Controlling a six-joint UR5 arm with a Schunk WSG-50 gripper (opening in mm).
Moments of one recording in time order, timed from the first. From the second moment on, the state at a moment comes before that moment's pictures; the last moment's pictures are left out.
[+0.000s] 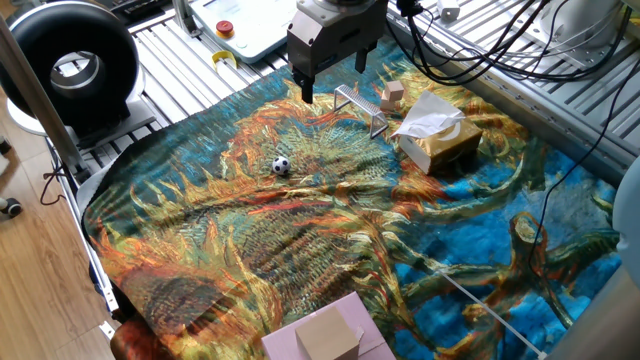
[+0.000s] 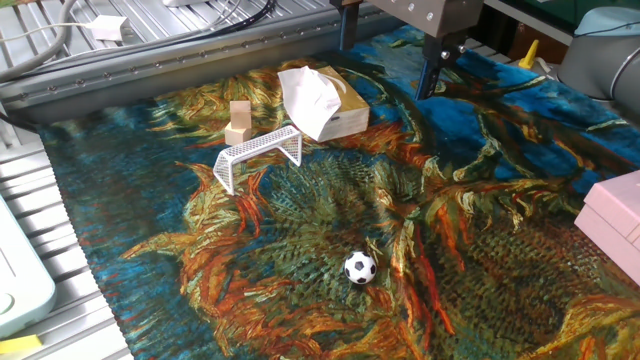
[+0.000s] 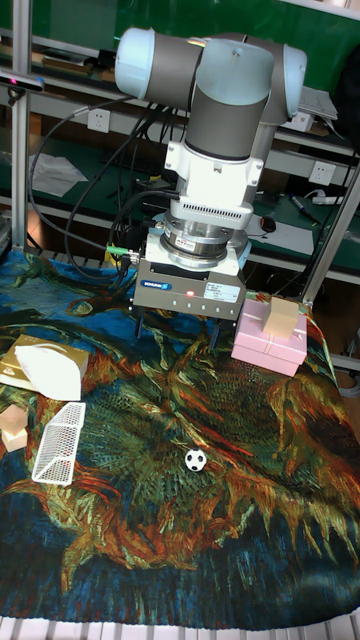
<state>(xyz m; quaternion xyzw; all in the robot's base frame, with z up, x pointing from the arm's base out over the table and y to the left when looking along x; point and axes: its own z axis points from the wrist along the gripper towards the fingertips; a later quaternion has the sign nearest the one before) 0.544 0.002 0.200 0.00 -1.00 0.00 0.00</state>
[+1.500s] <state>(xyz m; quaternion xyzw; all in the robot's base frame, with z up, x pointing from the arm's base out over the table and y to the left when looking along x) 0.609 0.036 0.210 -0.26 -0.95 -0.10 -0.11</state>
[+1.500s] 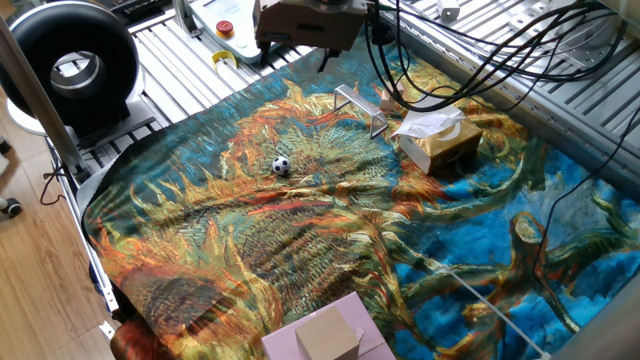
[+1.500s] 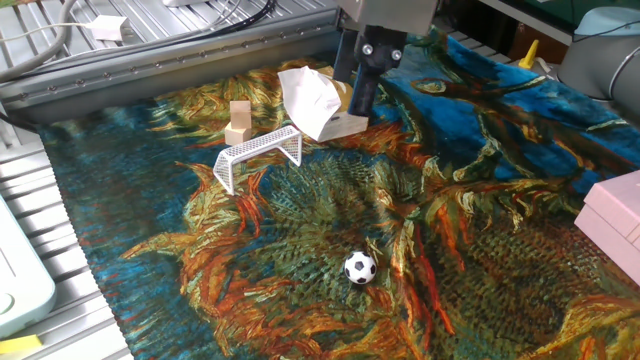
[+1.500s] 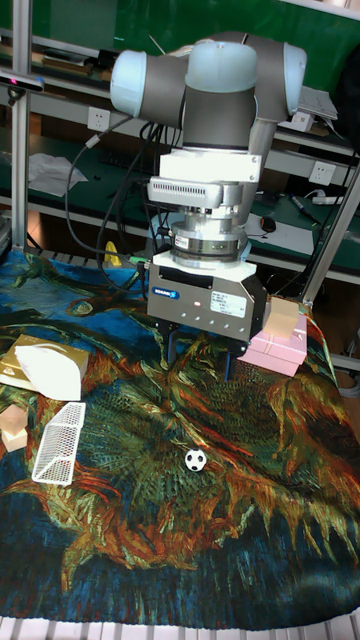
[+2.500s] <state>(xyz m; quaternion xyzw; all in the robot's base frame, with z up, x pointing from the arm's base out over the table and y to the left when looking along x) 0.584 0.021 0.207 -0.03 -0.99 -0.04 -0.09</state>
